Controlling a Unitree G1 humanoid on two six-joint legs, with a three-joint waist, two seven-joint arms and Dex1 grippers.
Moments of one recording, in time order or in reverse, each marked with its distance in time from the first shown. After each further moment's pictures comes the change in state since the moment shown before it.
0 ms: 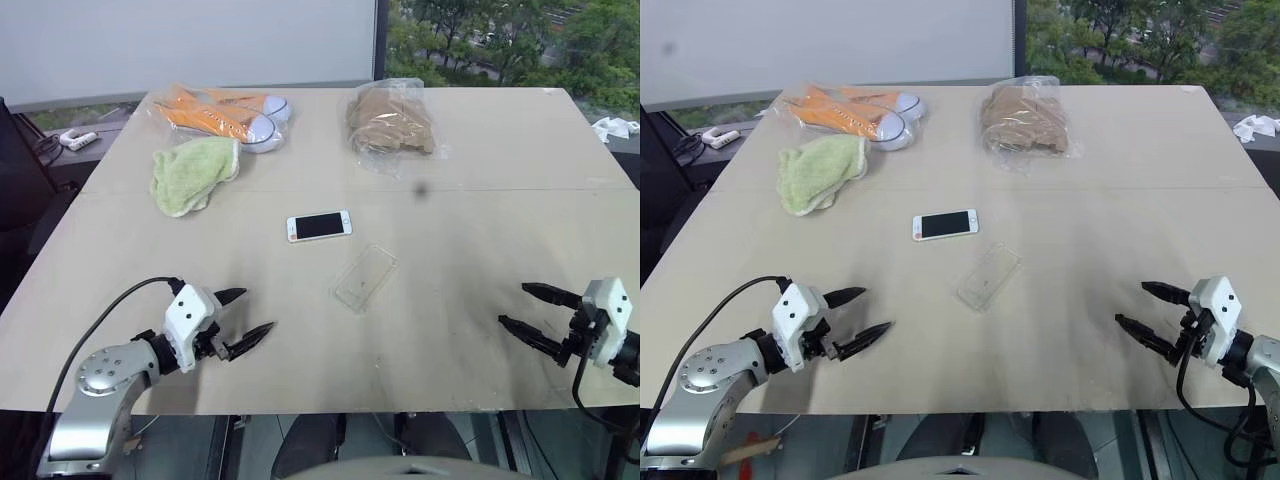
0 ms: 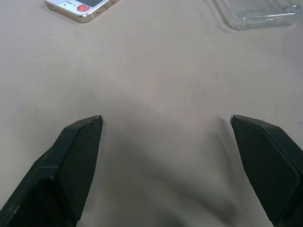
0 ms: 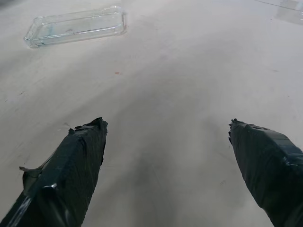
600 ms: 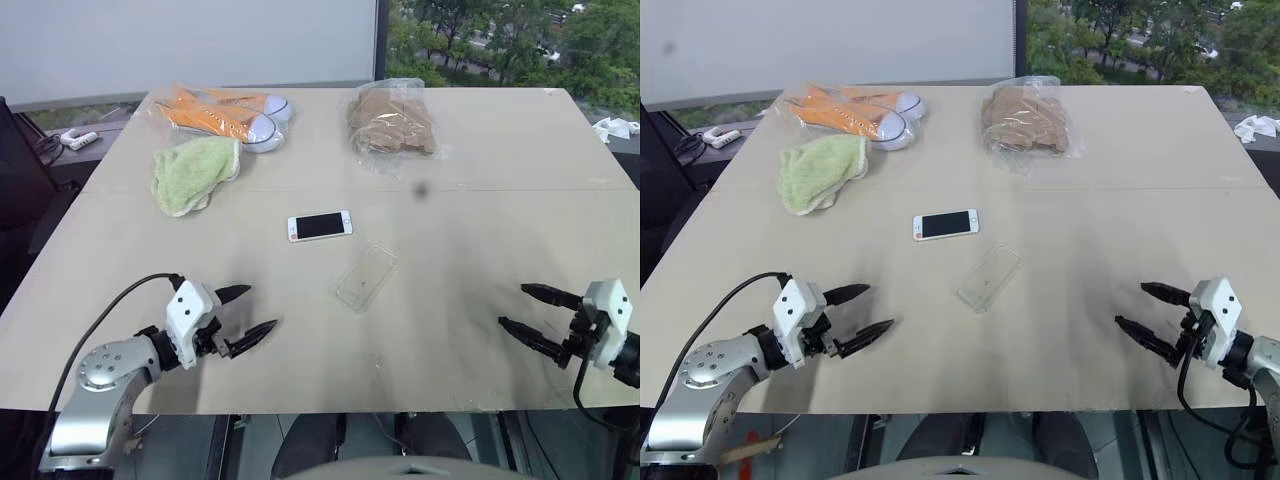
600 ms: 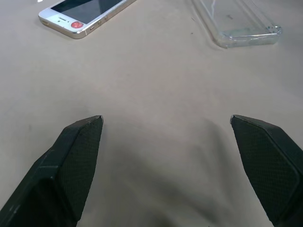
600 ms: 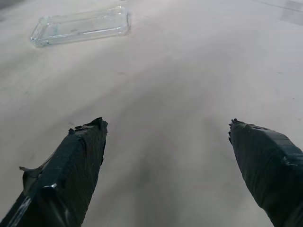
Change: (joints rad) left arm -0.026 -0.002 0.000 0.007 -0.043 0.007 -0.038; right arm 0.001 0.003 0.001 -0.006 0.012 0.005 0.001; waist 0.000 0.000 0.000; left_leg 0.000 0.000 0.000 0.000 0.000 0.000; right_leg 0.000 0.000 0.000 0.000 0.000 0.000
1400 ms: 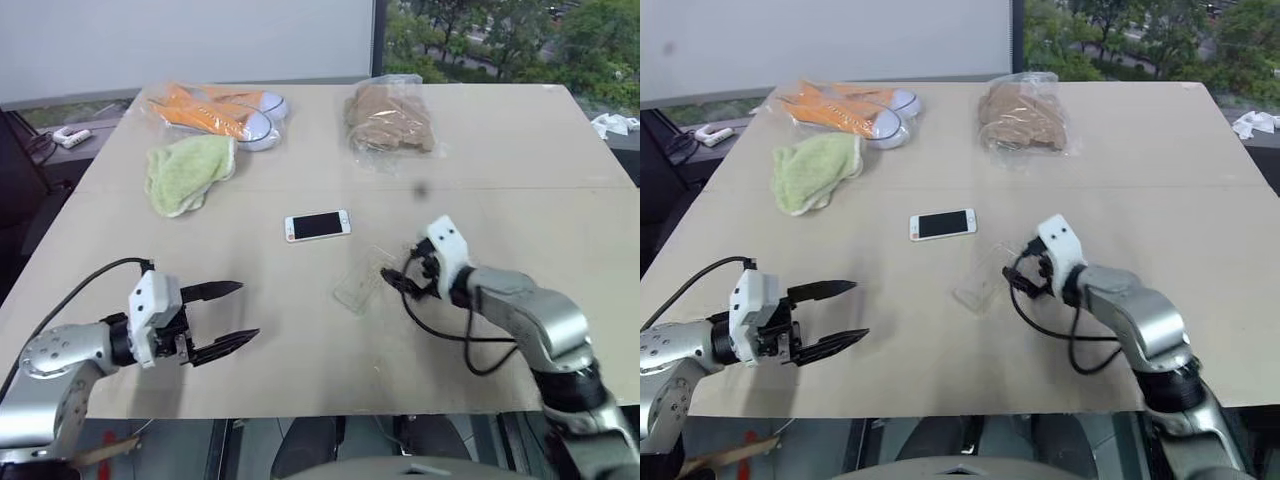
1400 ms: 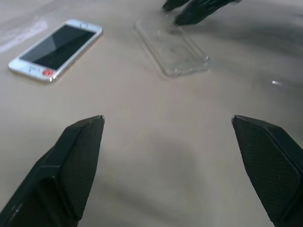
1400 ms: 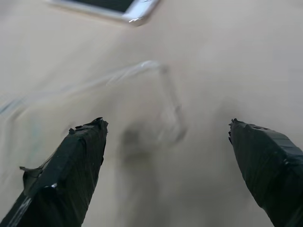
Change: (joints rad) left arm 0.004 0.147 0.123 -0.015 -0.200 0.019 -0.288; right arm -0.644 0.417 0.518 -0.248 -0.168 0.959 -0.766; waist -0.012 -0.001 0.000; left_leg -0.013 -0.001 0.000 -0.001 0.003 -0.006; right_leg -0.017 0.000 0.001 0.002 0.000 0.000
